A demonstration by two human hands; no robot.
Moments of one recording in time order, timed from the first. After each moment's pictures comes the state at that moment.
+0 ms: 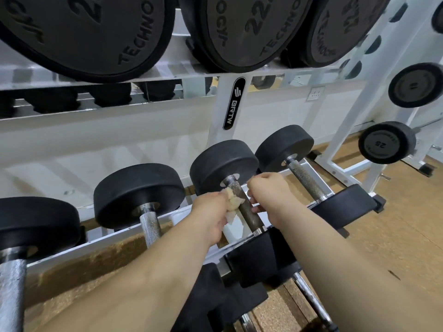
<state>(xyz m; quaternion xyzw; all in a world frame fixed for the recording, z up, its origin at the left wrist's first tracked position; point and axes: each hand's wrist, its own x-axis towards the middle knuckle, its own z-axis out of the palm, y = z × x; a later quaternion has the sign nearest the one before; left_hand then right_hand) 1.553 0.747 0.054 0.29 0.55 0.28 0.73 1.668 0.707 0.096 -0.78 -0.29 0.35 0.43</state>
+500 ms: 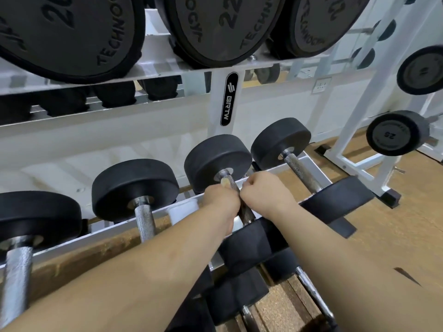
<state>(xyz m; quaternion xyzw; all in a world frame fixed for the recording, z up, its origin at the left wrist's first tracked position) 1.603 0.730 0.050 0.41 0.65 0.30 0.56 1.685 0.682 0.099 -0.79 -0.50 0.23 0.26</state>
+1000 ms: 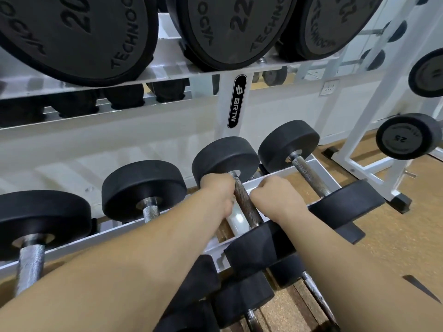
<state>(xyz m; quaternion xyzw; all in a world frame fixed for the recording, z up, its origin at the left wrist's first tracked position) 1.589 0.750 0.082 0.34 0.61 0.31 0.65 1.690 0.684 0.092 -0.82 -0.50 0.21 0.20</state>
